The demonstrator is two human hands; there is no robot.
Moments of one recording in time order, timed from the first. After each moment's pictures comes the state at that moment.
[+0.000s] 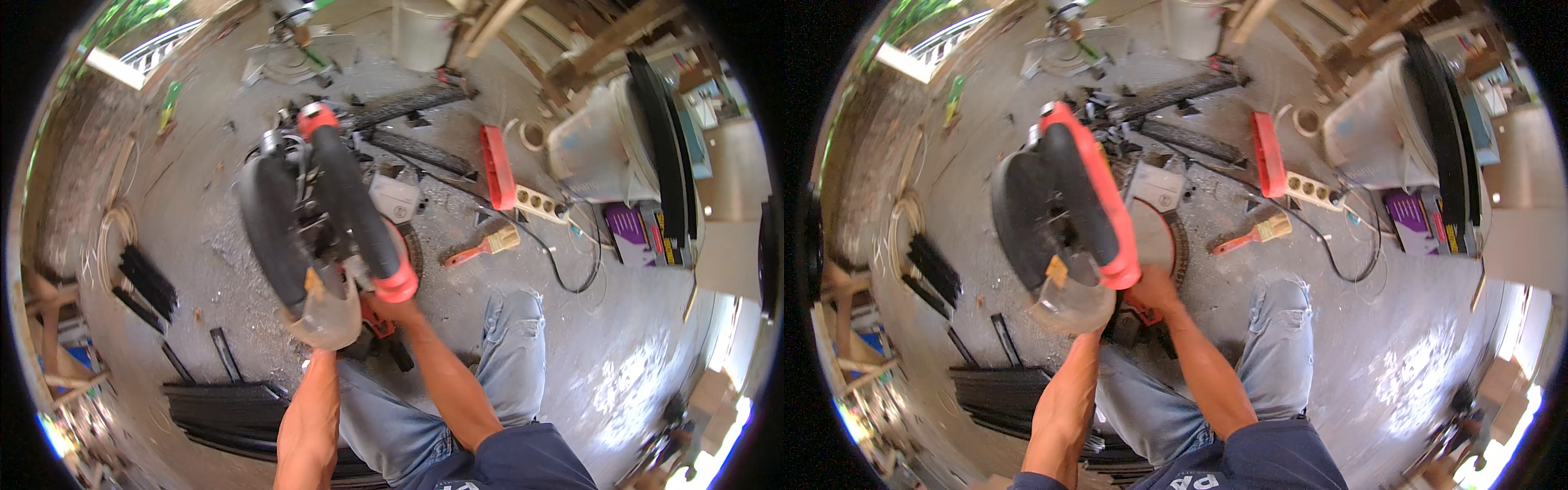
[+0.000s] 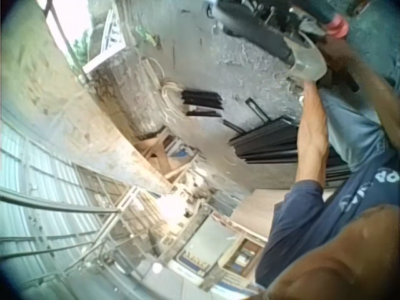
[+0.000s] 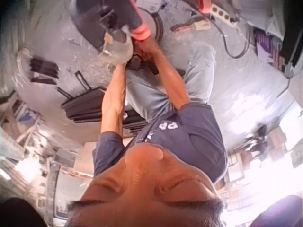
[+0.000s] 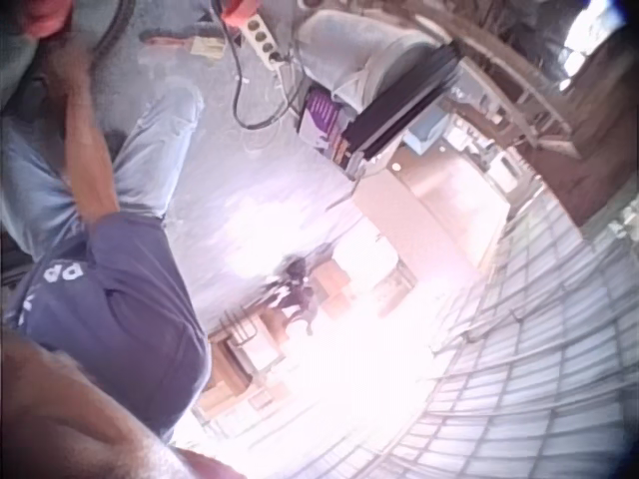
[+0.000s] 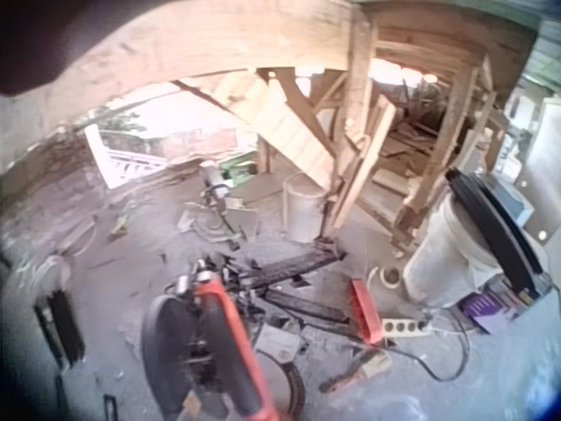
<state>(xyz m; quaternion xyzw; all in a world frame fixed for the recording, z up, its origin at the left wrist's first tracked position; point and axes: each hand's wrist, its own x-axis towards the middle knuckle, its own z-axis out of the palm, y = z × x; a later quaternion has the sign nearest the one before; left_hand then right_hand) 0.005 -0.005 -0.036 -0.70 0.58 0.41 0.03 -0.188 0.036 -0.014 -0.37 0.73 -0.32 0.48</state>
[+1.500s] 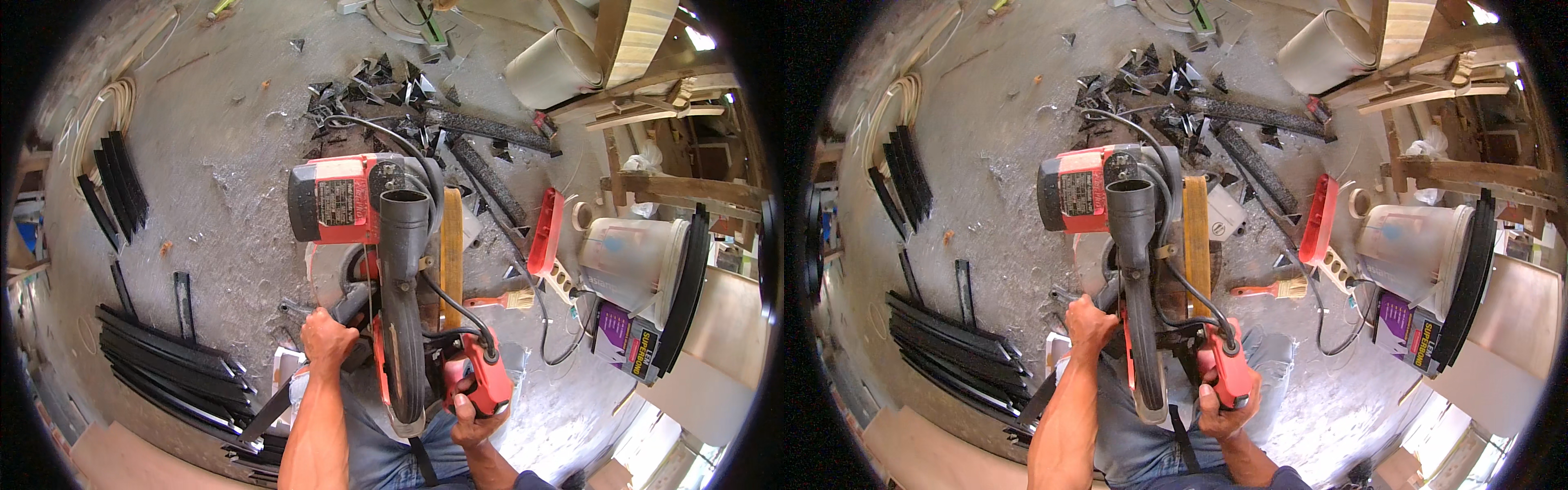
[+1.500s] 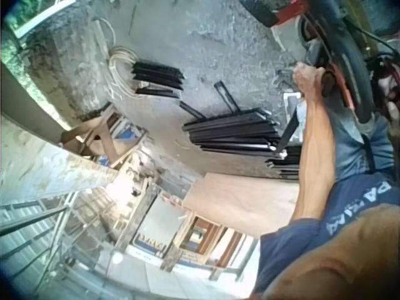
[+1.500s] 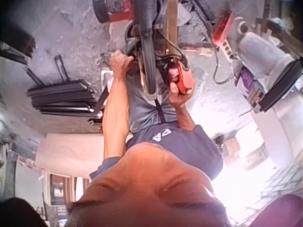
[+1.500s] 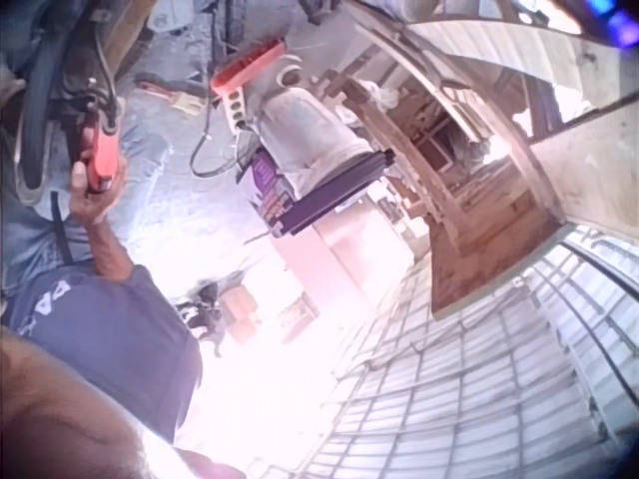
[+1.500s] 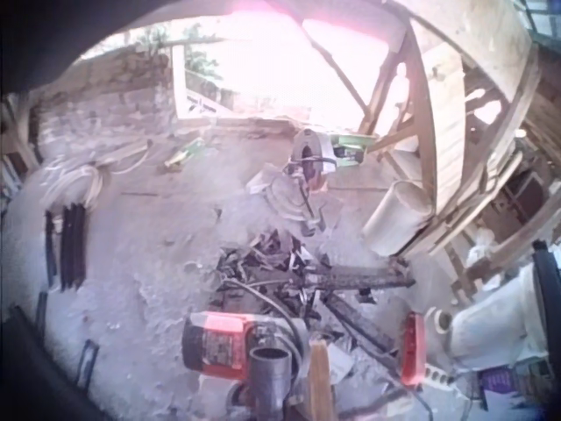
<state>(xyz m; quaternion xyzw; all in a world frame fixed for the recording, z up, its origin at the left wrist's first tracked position) -0.013 -0.019 0.021 -0.77 0.52 0.35 0.10 -0.204 0.112 0.152 -0.38 0.74 -0.48 0.29</state>
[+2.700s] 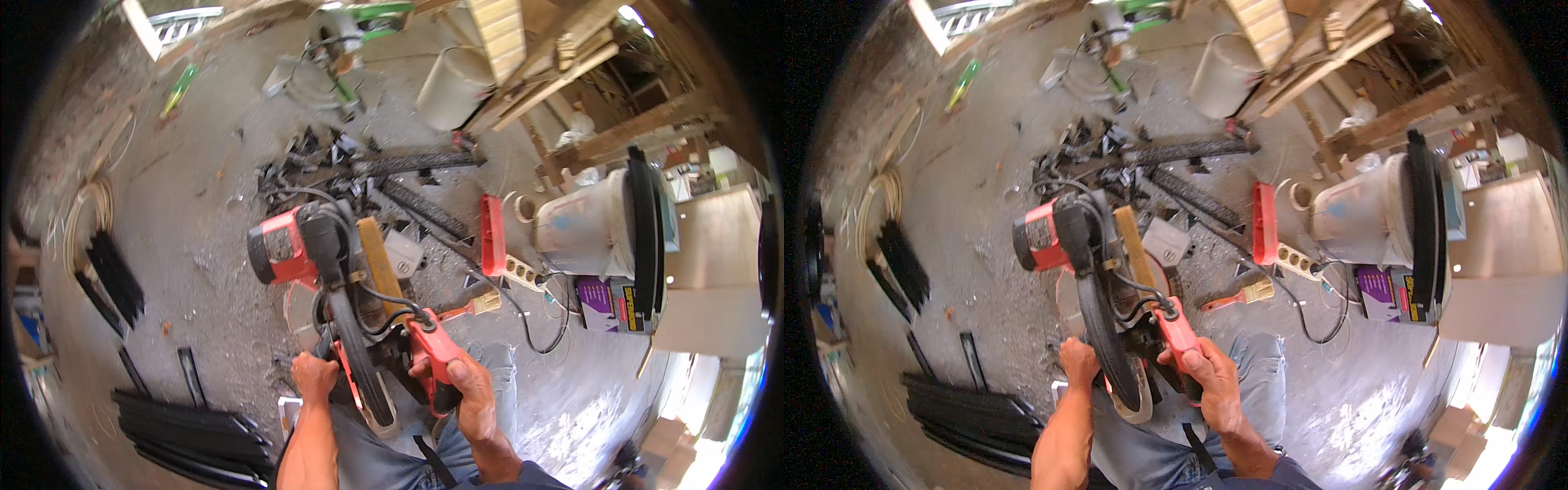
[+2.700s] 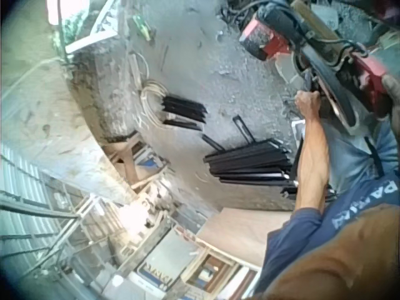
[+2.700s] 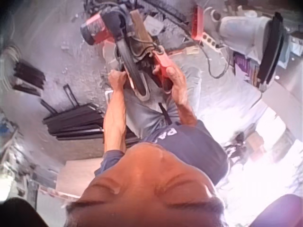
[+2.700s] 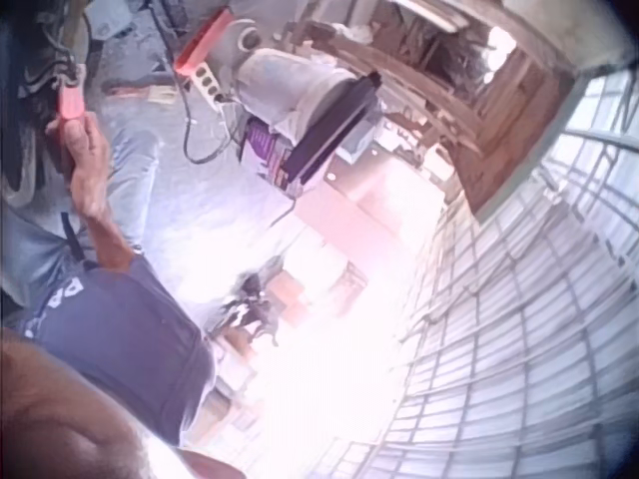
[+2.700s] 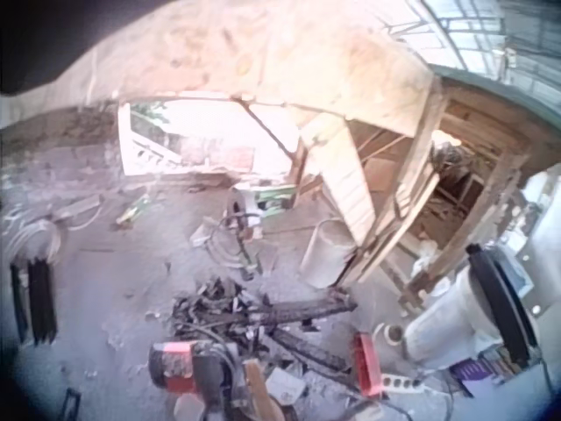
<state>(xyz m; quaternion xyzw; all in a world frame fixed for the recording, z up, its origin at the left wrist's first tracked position) -0.008 -0.010 0.019 -0.76 0.55 0.34 0.06 -0.220 0.055 0.226 -0.20 0.65 -0.51 0.54</state>
